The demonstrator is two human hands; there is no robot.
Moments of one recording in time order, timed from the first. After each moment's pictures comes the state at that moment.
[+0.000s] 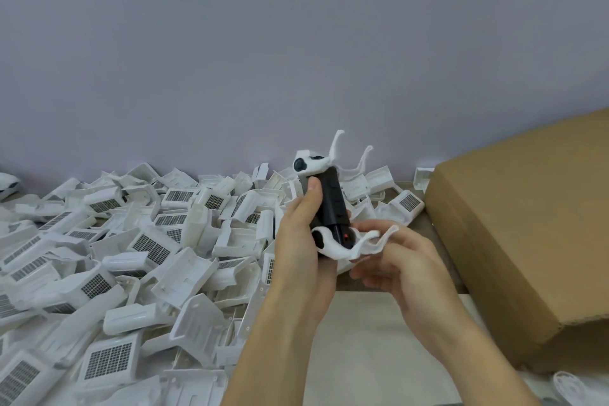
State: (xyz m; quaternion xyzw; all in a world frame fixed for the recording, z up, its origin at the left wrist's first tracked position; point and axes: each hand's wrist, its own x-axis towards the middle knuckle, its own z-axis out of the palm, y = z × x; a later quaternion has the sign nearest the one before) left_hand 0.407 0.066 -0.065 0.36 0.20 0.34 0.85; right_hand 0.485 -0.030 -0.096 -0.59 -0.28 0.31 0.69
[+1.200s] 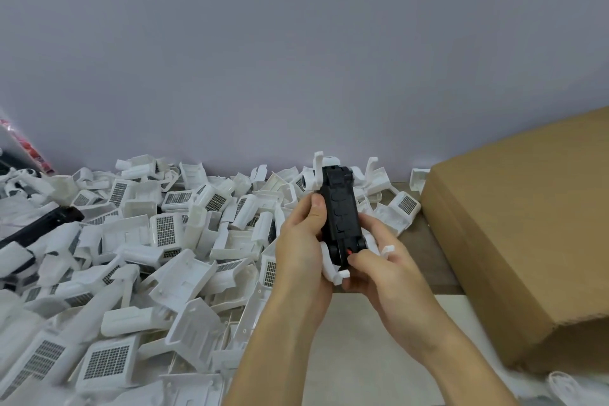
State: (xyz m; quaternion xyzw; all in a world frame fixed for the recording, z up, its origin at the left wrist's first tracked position) left_hand 0.404 0.059 -0.066 0.48 0.27 0.31 0.77; right_hand 0.474 -0.024 -0.101 -0.55 -0.33 0.34 0.68
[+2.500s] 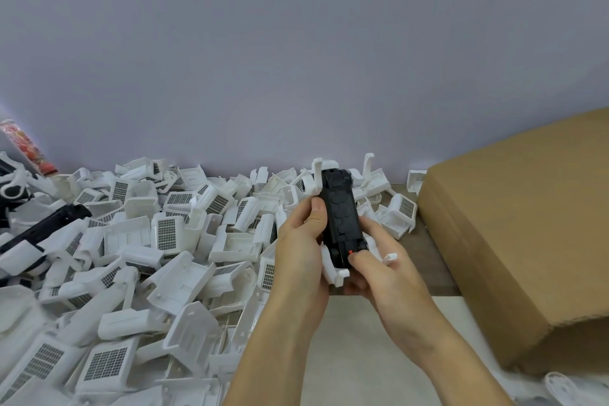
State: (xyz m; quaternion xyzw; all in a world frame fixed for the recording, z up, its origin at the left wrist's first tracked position) left_hand 0.405 0.058 -0.065 0.49 0.26 0.30 0.77; right_hand 0.471 -0.027 -0.095 -0.56 -0.35 0.32 0.68
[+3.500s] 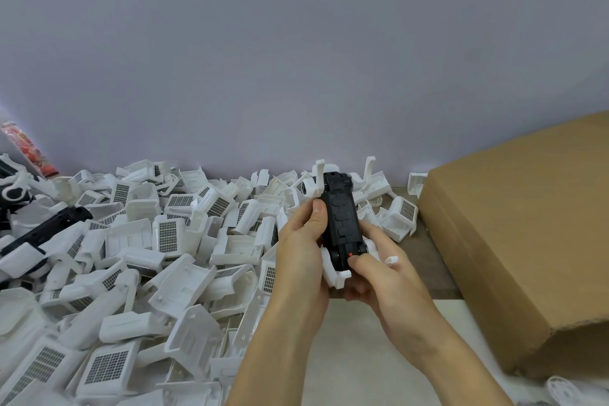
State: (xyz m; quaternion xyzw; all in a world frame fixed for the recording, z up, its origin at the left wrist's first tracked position) left_hand 0.405 0.061 -0.066 0.48 0.25 0.31 0.78; right_hand 0.474 -0.024 -0.100 -0.54 -0.33 0.35 0.69
